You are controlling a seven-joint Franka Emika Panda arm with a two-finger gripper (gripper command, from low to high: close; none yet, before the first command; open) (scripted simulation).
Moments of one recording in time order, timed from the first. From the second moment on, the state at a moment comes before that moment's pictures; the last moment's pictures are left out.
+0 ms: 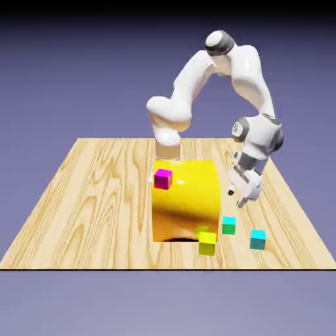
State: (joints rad) arm -1.08 -0.76 1.78 -2.42 0.57 2.32 2.58
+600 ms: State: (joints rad) arm -1.17 -0.78 1.94 -2.39 0.64 2.25 2.75
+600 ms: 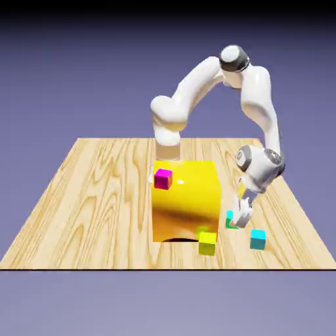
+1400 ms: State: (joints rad) arm -0.85 -0.98 1.15 -2.51 0.81 2.05 1.75
